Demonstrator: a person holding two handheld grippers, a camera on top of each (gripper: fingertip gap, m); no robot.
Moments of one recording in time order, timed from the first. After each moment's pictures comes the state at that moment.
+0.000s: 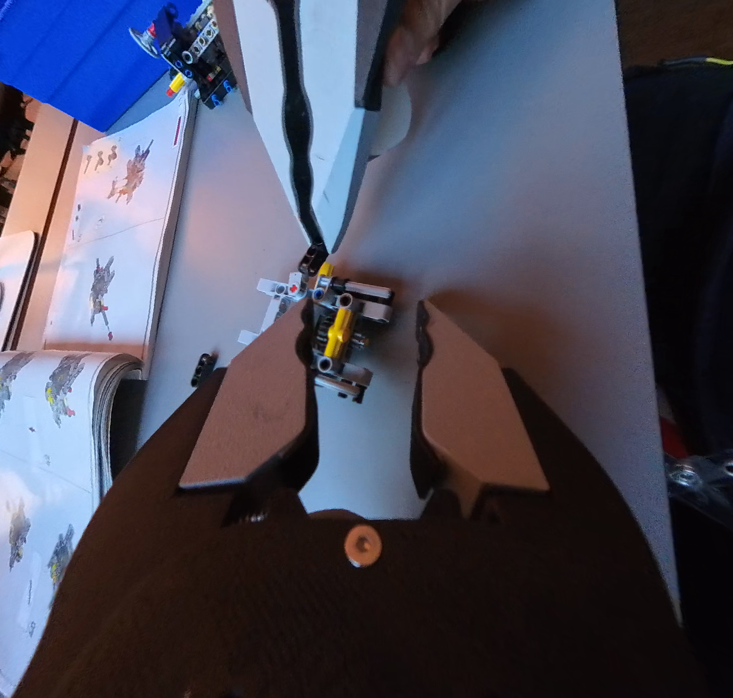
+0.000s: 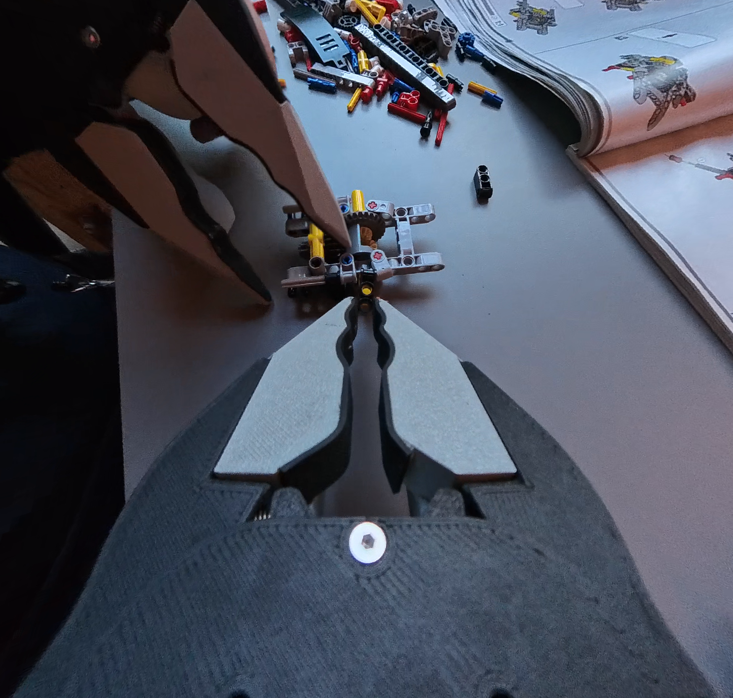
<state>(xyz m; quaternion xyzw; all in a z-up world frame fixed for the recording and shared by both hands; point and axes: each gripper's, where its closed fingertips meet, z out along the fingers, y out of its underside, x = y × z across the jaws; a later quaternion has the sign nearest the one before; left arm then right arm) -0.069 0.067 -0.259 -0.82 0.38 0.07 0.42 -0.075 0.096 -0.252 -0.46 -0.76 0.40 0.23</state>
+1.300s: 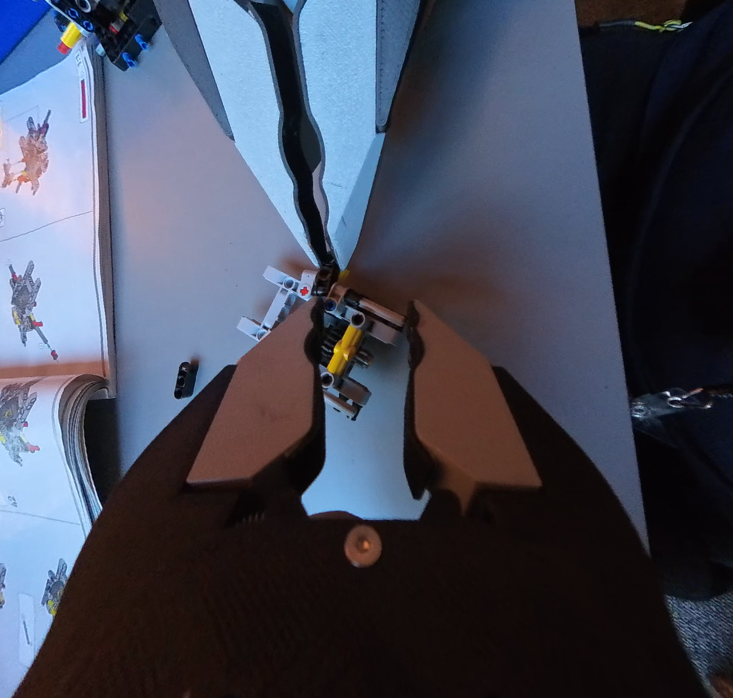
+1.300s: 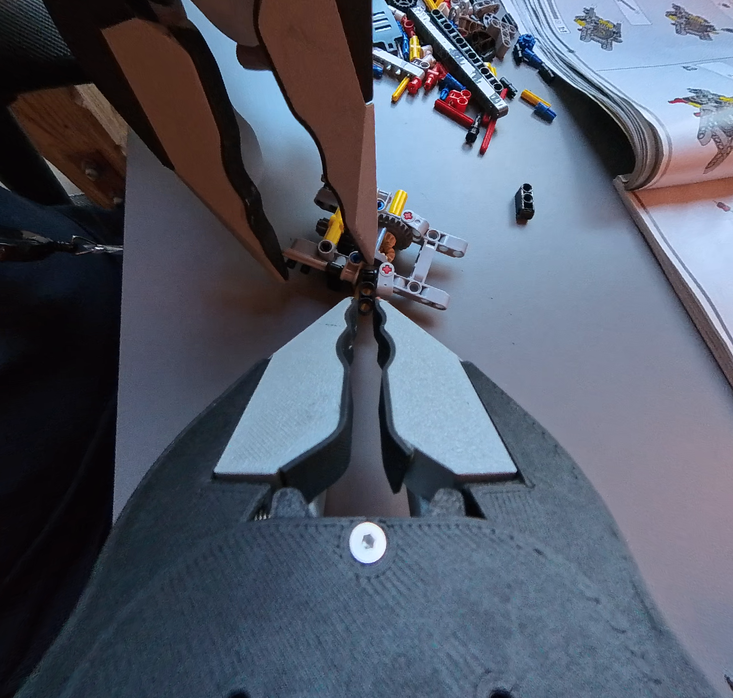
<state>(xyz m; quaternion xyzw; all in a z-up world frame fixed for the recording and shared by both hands) -0.070 0.061 -0.260 -0.84 0.43 0.01 0.33 -0.076 0.080 -0.258 -0.41 -0.80 0.39 0.22</state>
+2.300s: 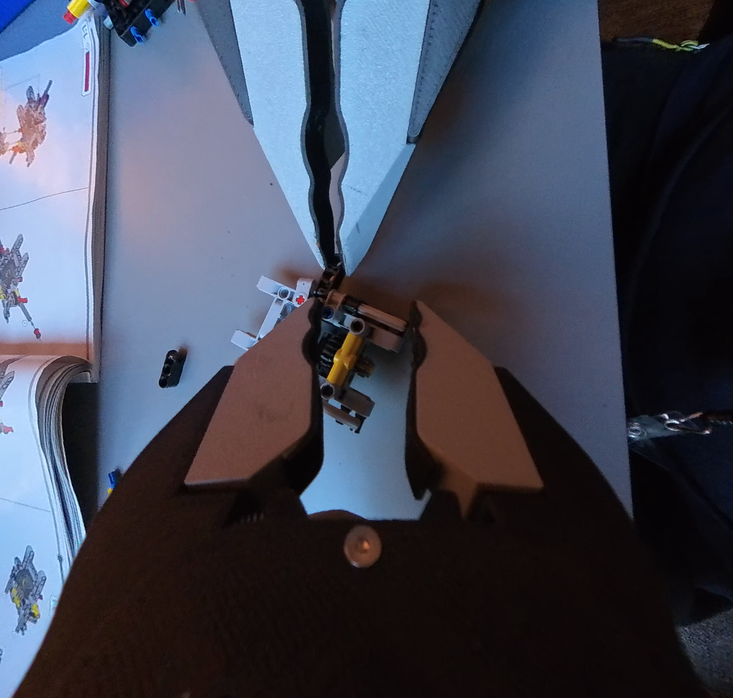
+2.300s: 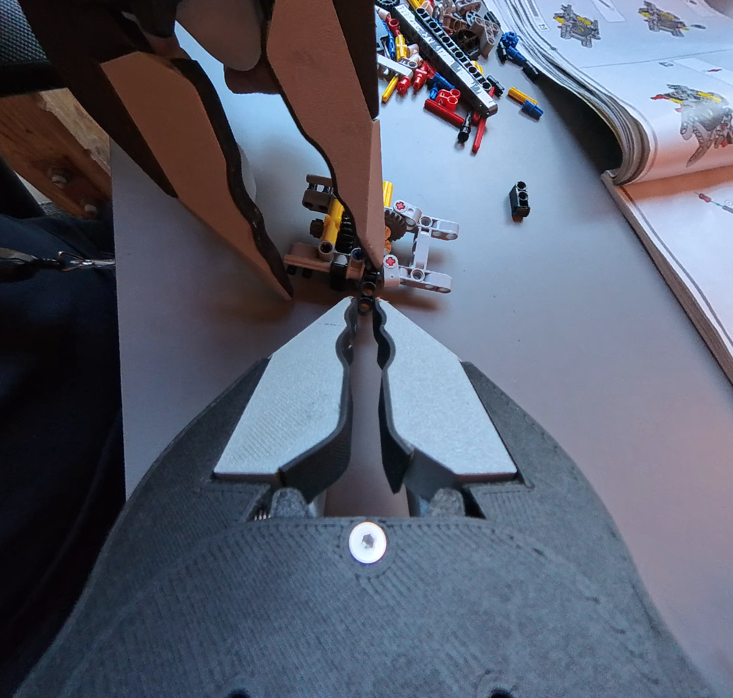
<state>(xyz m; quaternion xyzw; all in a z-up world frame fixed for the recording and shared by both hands) -0.070 0.062 -0.264 -0.86 0.39 0.01 0.34 -0.077 0.076 -0.259 -0.43 -0.79 0.37 0.24</state>
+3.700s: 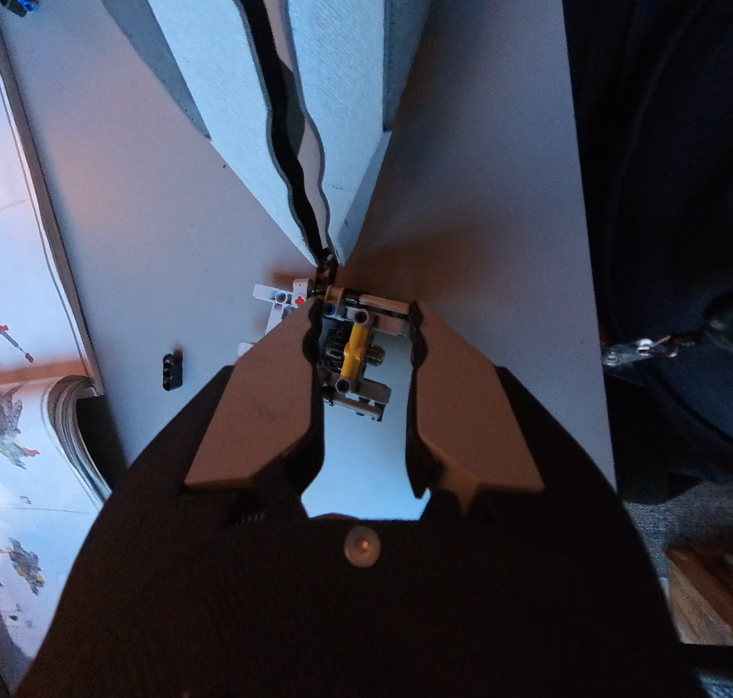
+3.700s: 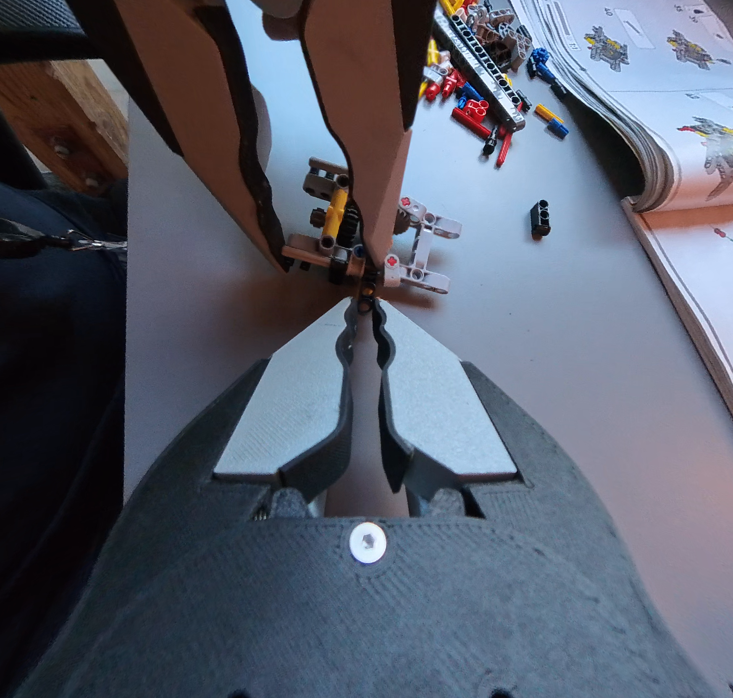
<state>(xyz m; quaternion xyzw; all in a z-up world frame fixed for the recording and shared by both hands) -0.073 0.046 -0.265 -0.85 0.46 0.01 0.24 -0.076 0.066 -0.261 -0.39 -0.81 0.36 0.24</state>
